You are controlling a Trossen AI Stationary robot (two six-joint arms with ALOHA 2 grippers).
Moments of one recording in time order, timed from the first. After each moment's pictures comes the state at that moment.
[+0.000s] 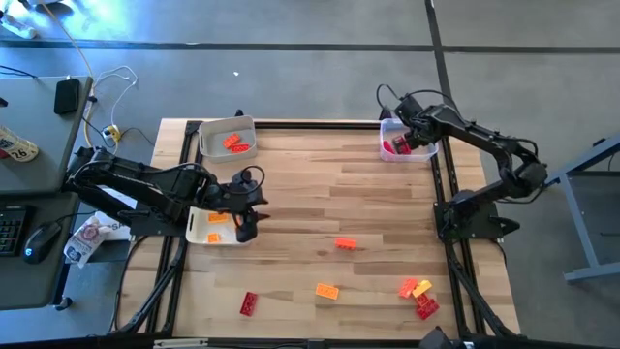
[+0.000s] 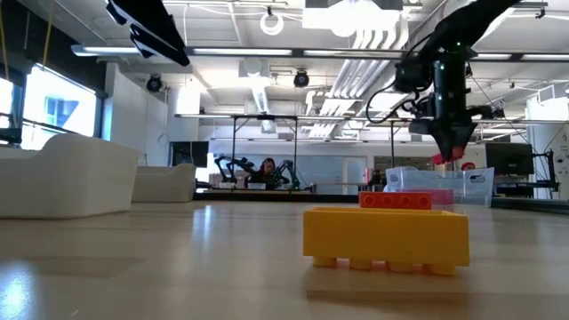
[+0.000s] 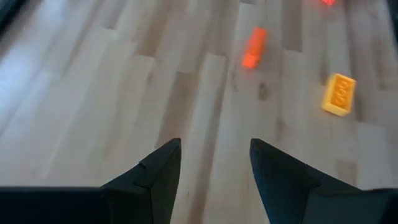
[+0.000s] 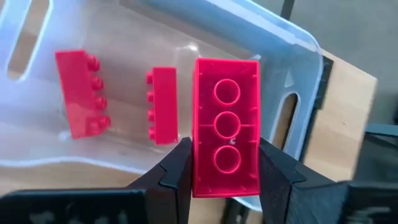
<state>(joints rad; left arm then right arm) -0.09 1.12 0.94 -0.66 -0.23 -0.32 -0.91 1.40 0.99 -0.93 0.37 0.27</state>
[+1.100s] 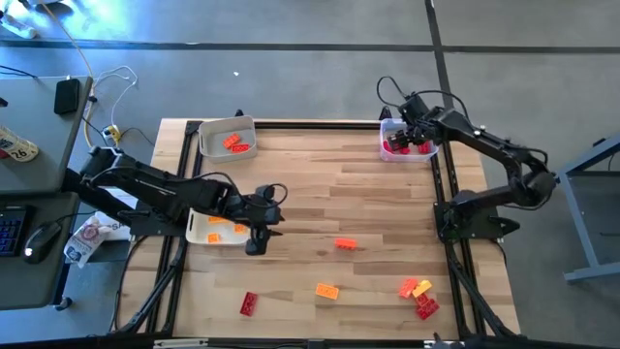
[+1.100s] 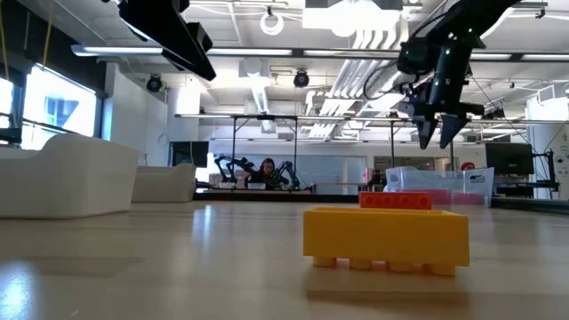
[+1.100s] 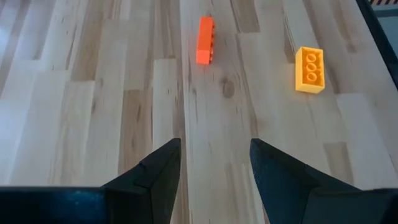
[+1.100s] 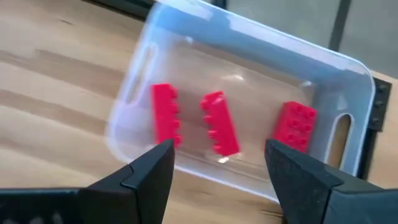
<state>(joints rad) -0.11 1.31 0.94 -0.47 -0.11 -0.10 -0.85 1.29 0.97 -0.83 0.23 0.33</state>
